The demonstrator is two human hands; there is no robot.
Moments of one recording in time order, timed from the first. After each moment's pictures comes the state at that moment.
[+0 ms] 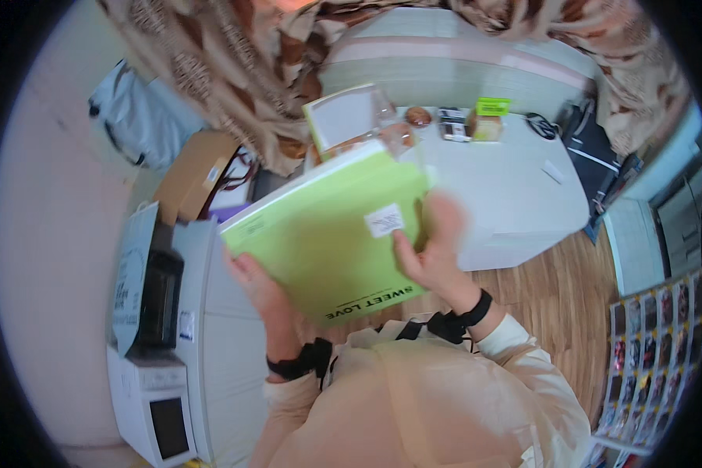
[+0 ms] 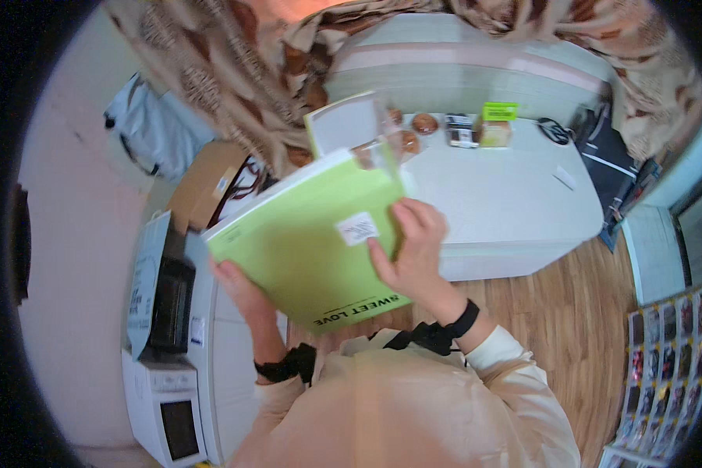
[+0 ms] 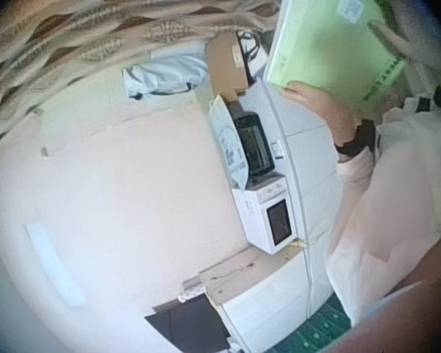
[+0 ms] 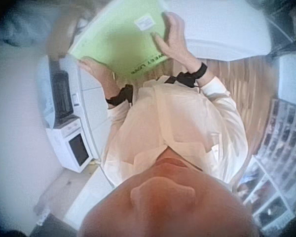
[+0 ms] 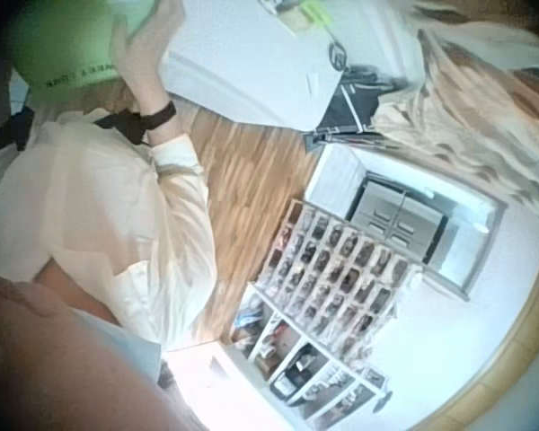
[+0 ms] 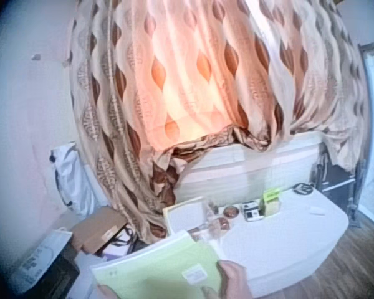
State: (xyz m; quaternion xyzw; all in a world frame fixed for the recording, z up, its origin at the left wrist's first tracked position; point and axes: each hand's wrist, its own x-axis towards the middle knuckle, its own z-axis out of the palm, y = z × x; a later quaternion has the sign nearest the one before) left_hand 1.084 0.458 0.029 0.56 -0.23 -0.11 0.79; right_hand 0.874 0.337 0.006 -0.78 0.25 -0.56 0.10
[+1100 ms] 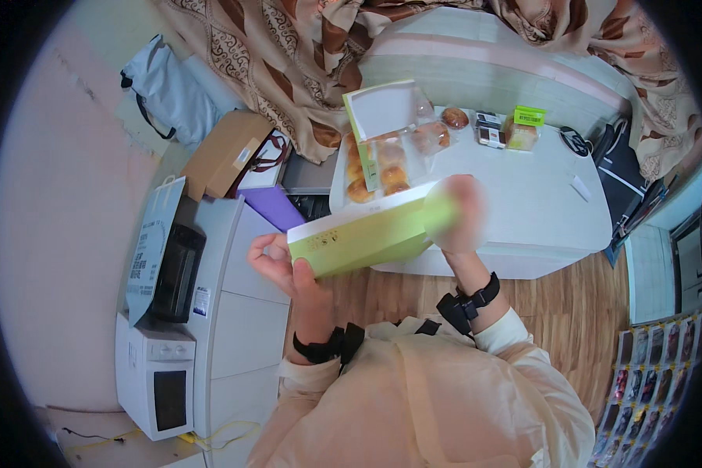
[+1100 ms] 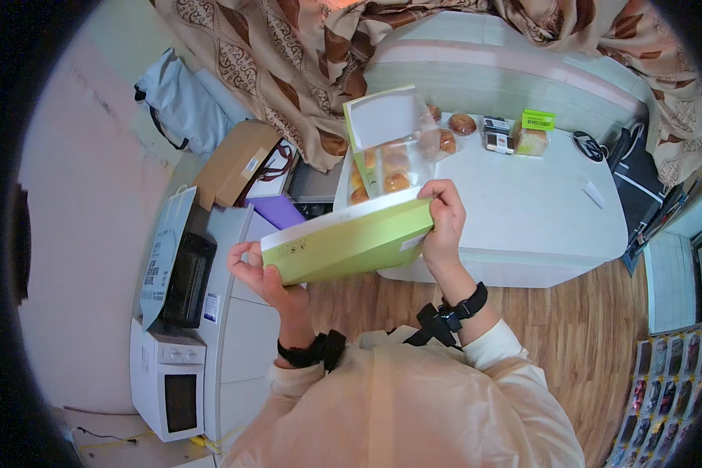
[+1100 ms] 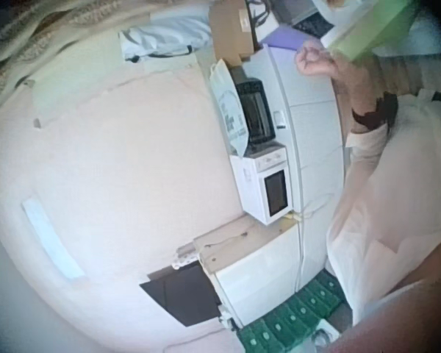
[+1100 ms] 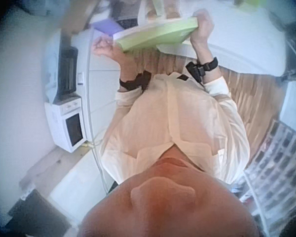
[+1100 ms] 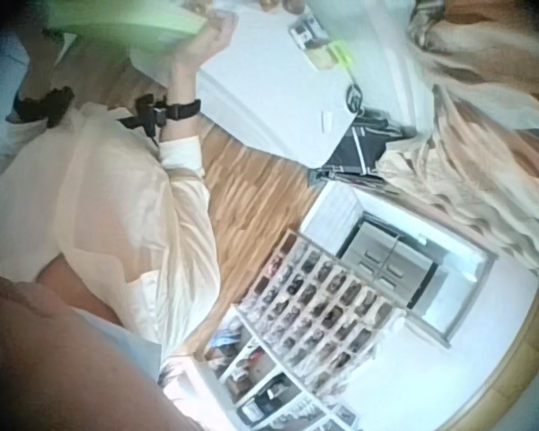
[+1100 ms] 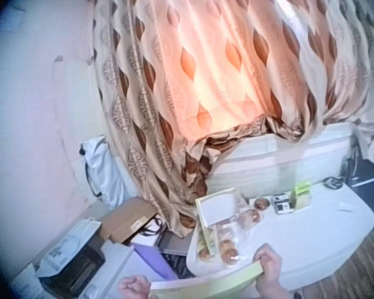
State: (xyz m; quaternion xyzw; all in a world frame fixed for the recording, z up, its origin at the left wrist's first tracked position) left_hand 1.061 0.457 0.042 0.45 -0.39 0.02 0.80; right_hand 0.909 0.305 0.015 -0.58 0.24 -0.67 0.39
